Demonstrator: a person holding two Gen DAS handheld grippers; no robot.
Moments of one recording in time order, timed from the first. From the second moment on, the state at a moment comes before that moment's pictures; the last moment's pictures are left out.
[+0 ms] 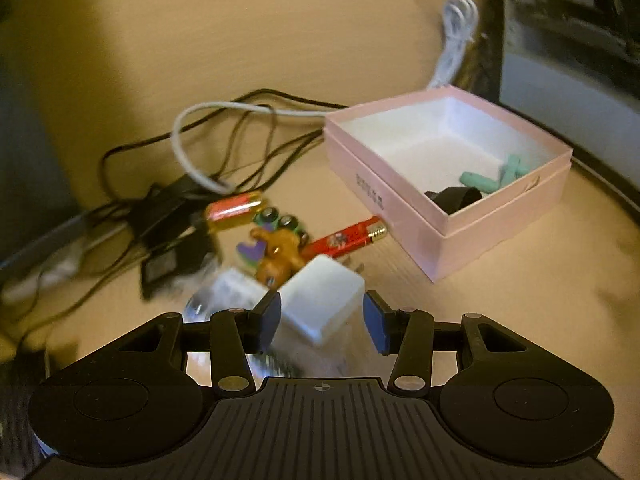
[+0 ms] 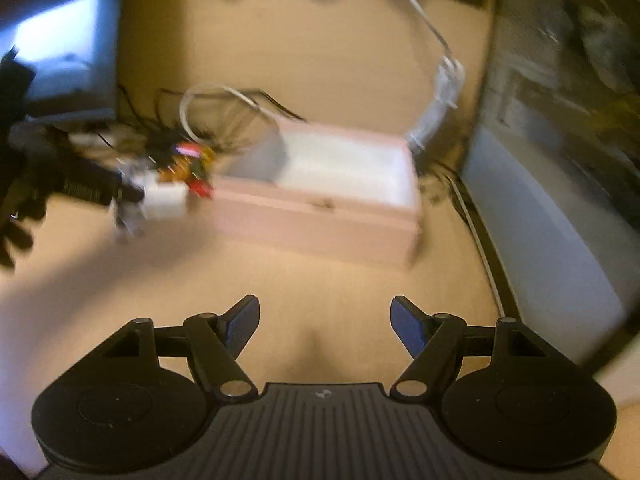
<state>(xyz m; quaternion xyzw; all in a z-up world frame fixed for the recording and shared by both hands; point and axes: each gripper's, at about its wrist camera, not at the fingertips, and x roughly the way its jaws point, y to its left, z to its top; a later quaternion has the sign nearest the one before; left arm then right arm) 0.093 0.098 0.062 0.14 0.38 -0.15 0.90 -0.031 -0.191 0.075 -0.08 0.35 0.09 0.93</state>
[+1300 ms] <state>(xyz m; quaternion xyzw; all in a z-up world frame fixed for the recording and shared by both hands) 0.126 0.099 0.048 0.14 0.41 -0.27 0.86 -0.059 -0.211 0.070 -0.09 0.39 -0.01 0.92</state>
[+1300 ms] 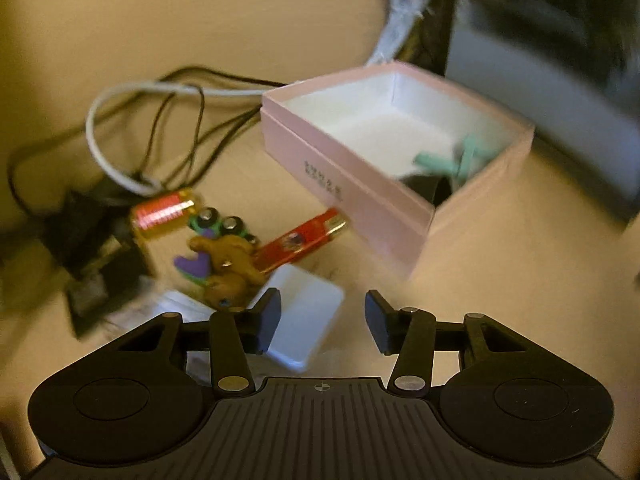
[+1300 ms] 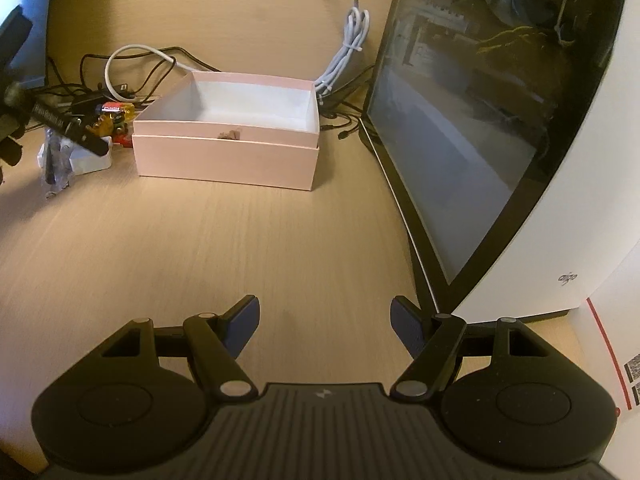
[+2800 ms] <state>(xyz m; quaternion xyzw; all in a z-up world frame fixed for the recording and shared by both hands) 0.103 0.075 0.035 0.02 0.44 -0.14 0.89 -0.049 -0.214 0.055 -0.10 0.40 0.02 0.91</state>
